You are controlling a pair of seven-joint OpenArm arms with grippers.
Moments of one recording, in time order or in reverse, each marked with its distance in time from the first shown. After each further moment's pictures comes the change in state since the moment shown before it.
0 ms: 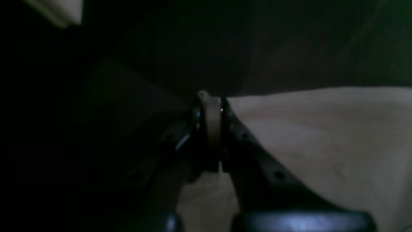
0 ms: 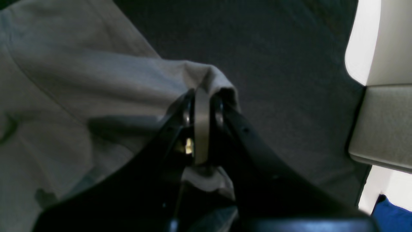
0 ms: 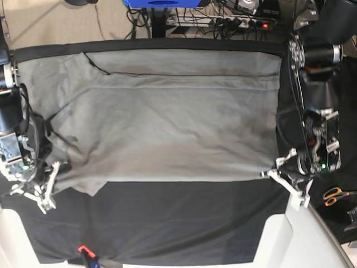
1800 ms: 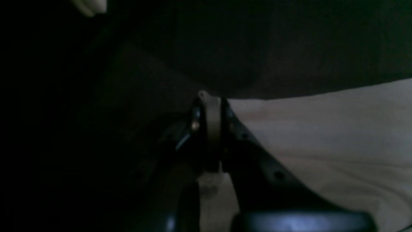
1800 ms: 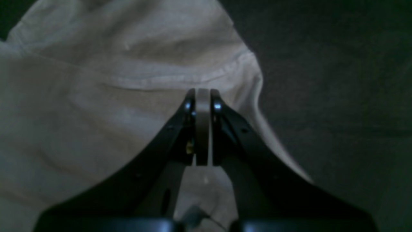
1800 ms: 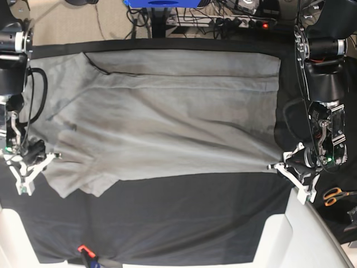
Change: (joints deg) left arm 2.1 -2.3 0.3 1.4 -0.2 0.0 -0.1; right arm -15.0 -3.2 21.9 21.6 17.7 -1.8 -24.2
